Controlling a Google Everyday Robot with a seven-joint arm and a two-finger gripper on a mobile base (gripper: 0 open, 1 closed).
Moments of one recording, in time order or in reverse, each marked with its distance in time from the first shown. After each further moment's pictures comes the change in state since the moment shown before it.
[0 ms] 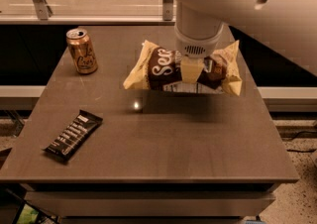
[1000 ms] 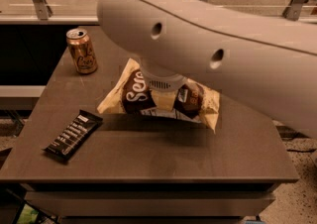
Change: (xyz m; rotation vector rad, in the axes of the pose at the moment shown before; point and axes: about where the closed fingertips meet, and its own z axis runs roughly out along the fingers) arm -0.041 0.072 -0.009 0.016 0.042 0.061
